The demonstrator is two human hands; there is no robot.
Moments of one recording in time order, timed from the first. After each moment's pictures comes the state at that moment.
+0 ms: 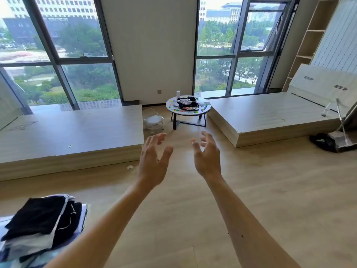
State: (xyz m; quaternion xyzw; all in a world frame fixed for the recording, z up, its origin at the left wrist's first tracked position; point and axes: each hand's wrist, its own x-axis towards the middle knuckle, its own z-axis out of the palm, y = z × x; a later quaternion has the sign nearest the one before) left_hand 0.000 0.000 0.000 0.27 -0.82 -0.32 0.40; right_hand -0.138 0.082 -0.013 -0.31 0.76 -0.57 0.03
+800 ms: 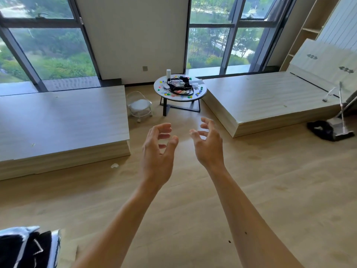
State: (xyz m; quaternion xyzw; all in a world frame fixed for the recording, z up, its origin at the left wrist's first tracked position) left_hand -0.189 -0.228 -0.017 0.28 -0.73 -0.46 0.41; right_hand -0.322 -0.169 -0.036 -0.27 0.77 -0.57 0.04
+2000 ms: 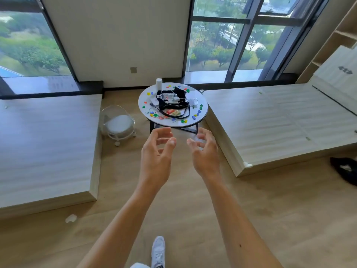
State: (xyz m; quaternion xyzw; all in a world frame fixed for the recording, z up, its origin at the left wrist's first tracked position) left_hand -0.747 -0.610 -0.061 0.31 -0.67 -0.54 0.40; right_hand -0.869 -0.545 -0.090 -0.24 0.78 -0.56 0.13
